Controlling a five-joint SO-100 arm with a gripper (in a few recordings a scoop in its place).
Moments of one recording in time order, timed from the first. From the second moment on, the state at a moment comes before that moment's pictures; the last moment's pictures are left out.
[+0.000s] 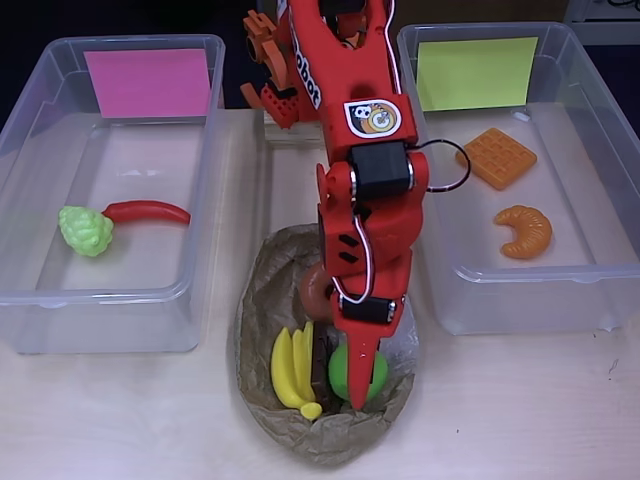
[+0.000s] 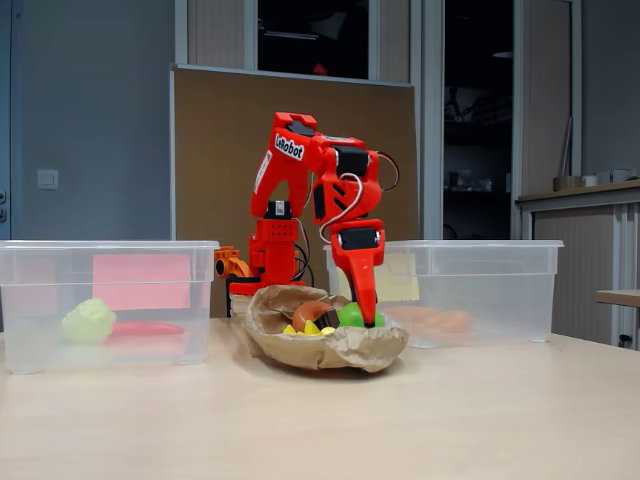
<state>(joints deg) -12.8 55.7 74.4 59.8 19.5</state>
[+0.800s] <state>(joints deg) -9.1 66.5 66.6 78.0 5.4</state>
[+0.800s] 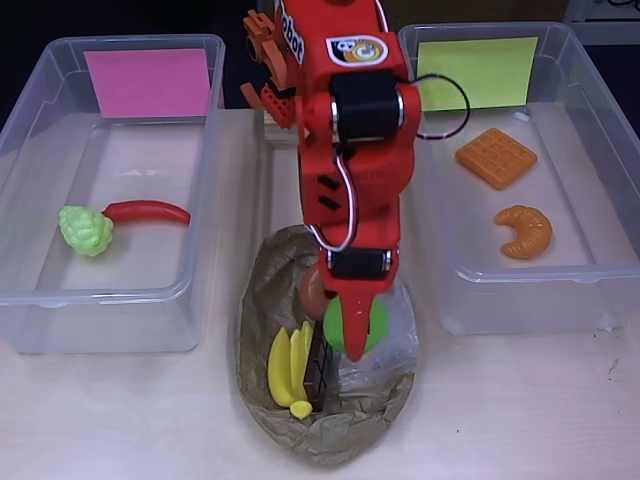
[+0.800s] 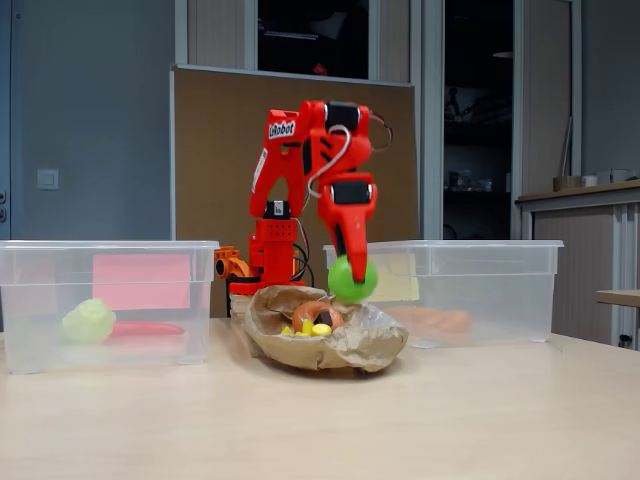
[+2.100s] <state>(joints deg) 50.7 121.0 132.1 62.7 -15.4</state>
